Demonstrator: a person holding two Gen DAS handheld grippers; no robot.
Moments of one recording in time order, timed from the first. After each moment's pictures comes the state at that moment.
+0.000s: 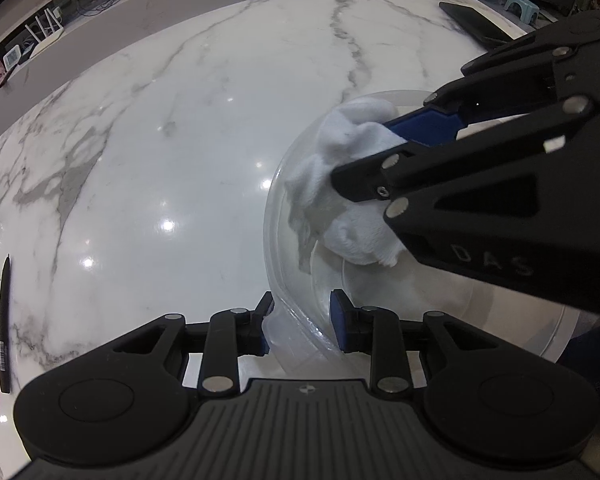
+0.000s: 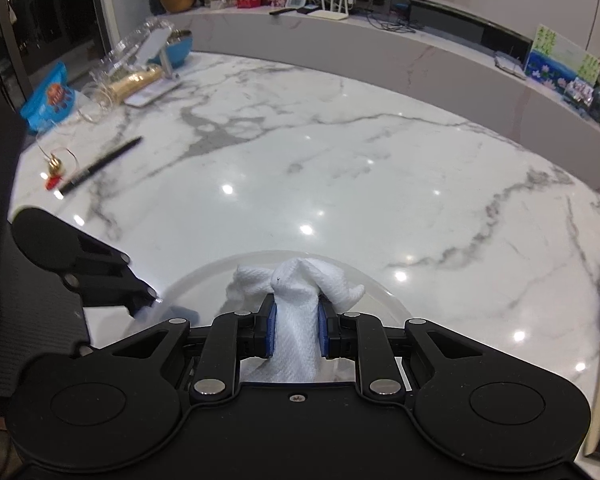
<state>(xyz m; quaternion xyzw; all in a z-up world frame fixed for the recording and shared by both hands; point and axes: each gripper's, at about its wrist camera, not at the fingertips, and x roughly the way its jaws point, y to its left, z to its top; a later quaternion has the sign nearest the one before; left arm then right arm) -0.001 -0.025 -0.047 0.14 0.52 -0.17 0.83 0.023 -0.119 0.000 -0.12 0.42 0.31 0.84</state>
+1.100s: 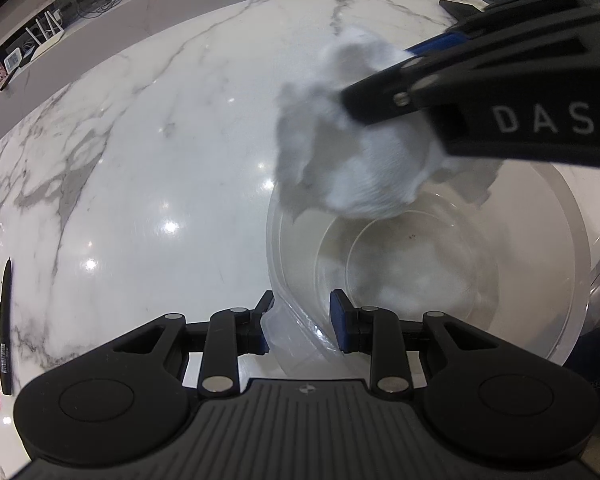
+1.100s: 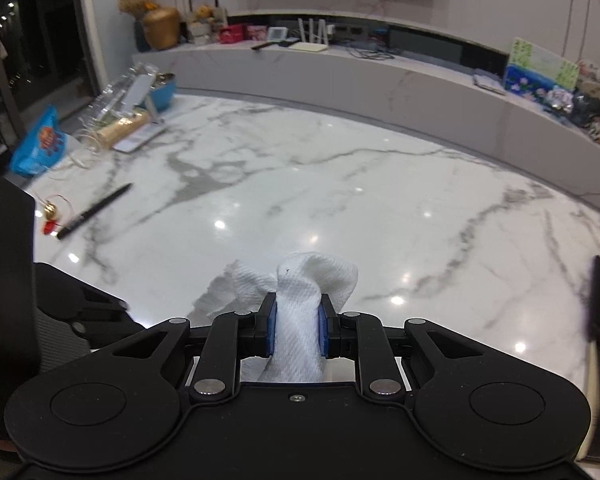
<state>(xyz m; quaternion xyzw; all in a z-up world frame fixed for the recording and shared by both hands) 0.013 -0.022 -0.056 0.14 0.52 -0.17 0.82 0.026 -0.133 0.018 -0.13 0.38 0.27 0.88</state>
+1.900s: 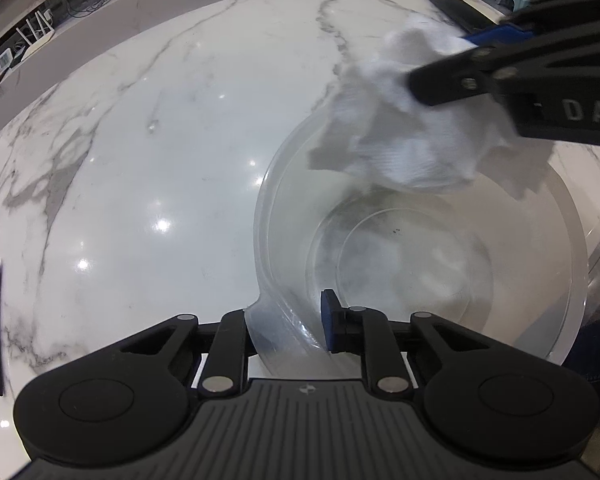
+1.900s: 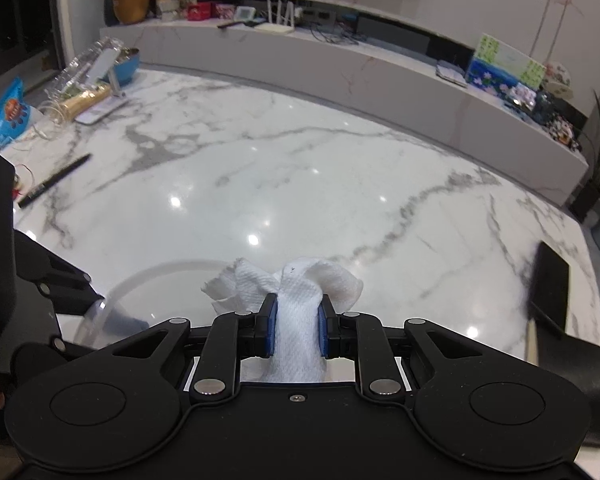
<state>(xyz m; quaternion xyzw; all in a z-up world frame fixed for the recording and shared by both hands) 0.014 -0.023 -0.061 0.14 0.52 -0.18 0.82 0.017 -0.151 0.021 -0.15 0.39 0.24 0.88</state>
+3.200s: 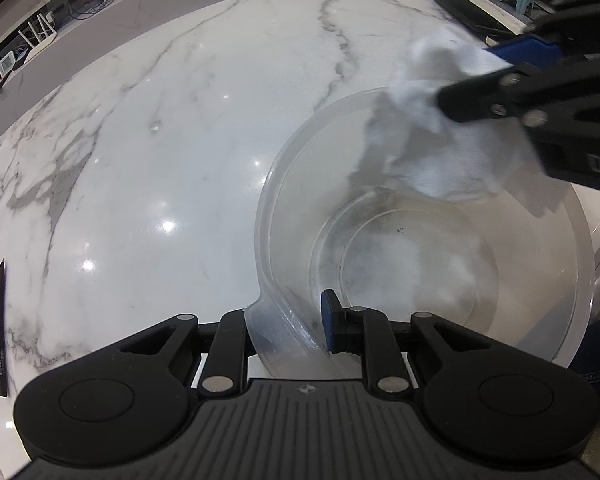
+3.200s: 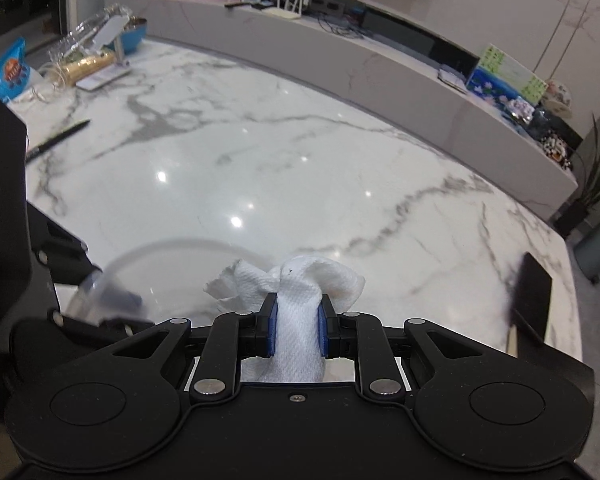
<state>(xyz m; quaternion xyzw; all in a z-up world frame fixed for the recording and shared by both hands) 0.012 -0.031 -0.060 0.15 0.52 -0.17 0.82 0.002 -0.144 0.021 -0.22 0.40 0.21 0.86</state>
